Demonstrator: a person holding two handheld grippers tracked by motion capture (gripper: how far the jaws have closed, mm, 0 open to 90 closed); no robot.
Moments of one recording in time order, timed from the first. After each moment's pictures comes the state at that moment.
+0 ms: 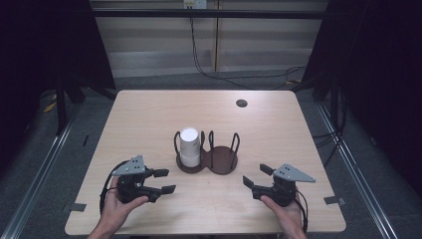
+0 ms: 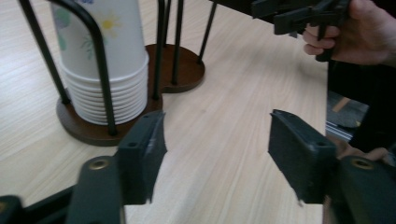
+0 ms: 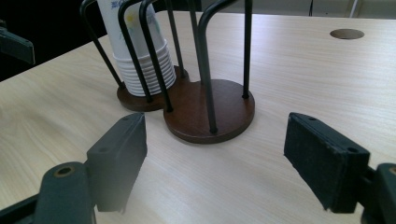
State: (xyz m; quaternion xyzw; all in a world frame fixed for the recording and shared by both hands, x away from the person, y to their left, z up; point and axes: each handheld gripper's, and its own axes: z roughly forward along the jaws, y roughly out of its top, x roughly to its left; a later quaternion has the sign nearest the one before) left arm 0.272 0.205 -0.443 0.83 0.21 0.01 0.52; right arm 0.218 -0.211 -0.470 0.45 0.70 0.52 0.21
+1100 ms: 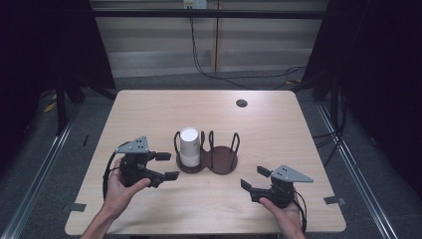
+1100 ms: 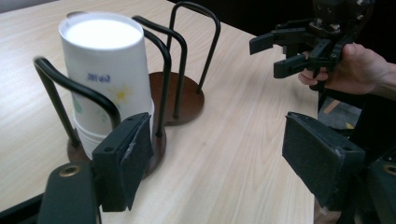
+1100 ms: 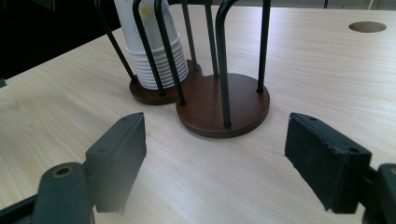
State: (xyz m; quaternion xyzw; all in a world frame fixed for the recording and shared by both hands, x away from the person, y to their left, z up) left arm 0.302 0.190 -0.397 0.84 0.20 0.00 0.51; right arm 0.216 -0.208 -0.471 0.44 0.71 0.52 0.19
